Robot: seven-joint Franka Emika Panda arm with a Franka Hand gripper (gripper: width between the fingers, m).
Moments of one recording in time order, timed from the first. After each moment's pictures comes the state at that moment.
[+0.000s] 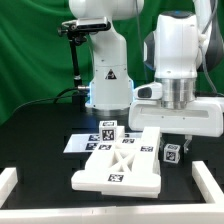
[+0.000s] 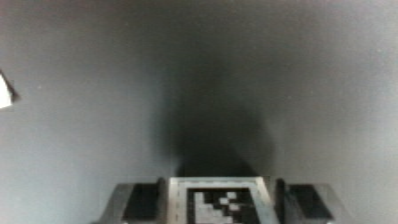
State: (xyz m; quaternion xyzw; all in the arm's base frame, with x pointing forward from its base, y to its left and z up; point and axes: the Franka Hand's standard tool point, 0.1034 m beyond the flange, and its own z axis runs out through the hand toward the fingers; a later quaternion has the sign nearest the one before) arm 0.428 0.126 0.009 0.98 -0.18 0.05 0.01
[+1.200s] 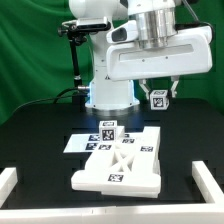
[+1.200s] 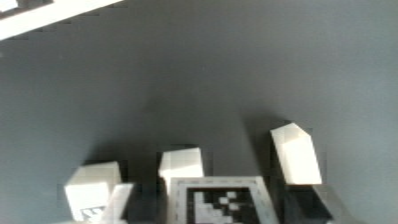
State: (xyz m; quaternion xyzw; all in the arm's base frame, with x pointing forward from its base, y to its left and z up) arm 0.472 0.089 0.139 0.99 -0.15 0.01 -0.05
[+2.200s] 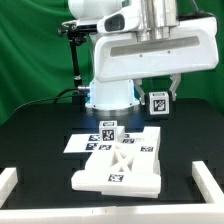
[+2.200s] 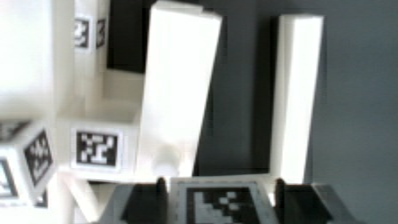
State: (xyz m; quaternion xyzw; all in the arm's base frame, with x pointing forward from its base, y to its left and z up) arm 0.565 0.064 0.155 1.00 0.00 0.06 -0.03
